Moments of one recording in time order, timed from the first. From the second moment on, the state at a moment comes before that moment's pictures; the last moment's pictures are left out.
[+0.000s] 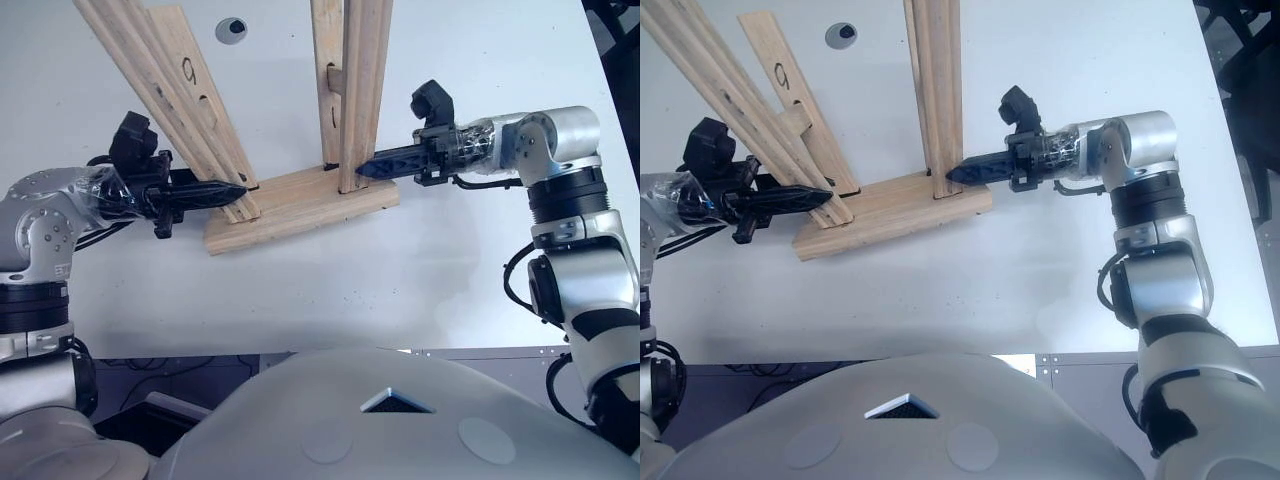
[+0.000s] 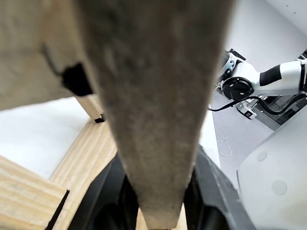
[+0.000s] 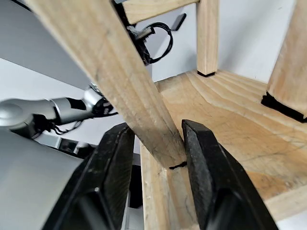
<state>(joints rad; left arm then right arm) -0.13 0.82 0.08 -0.01 -0.78 0.74 -1.38 -0.67 -0.42 0.21 0.48 0.56 1.17 1.45</state>
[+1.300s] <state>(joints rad) -0.81 0.84 -0.02 0.82 -0.52 1.15 -1.19 -0.92 -0.29 -0.01 0.89 0.59 1.51 1.13</state>
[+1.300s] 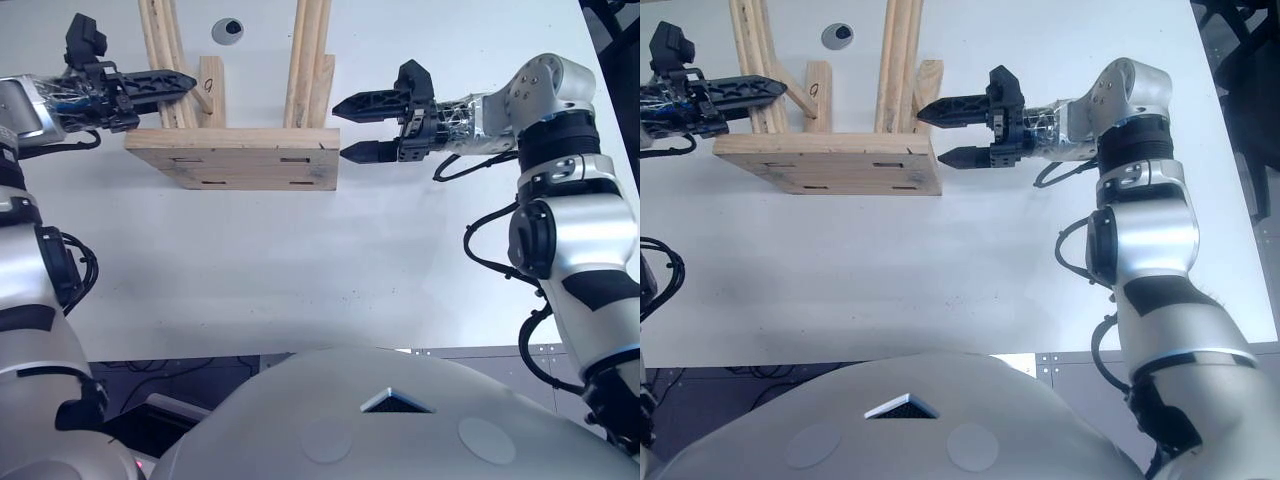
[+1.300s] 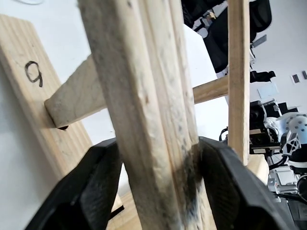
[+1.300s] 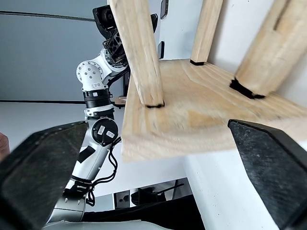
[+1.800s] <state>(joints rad) -0.77 0.99 -0.01 0.83 -0.42 0.99 -1.37 -0.62 -0.33 0.05 0.36 0.58 1.17 1.11</state>
